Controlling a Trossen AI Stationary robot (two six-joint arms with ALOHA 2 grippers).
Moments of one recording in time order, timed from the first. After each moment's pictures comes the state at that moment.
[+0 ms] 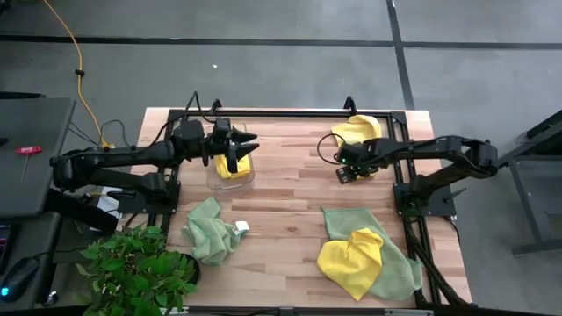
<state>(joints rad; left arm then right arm) 0.45 1.03 0.58 0.36 0.12 -0.30 -0.29 1.36 0.76 -0.86 0.14 0.87</state>
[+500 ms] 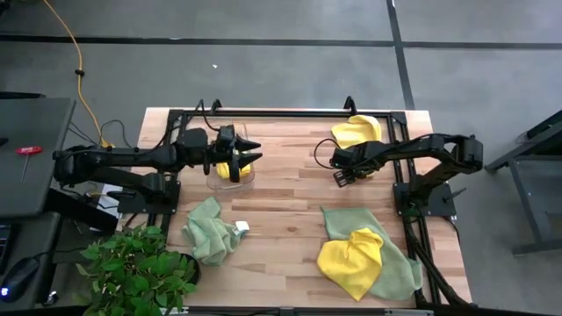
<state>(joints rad) 0.33 1.06 0.58 0.37 0.05 -0.27 -0.29 1.49 0.76 -0.81 0.20 0.83</state>
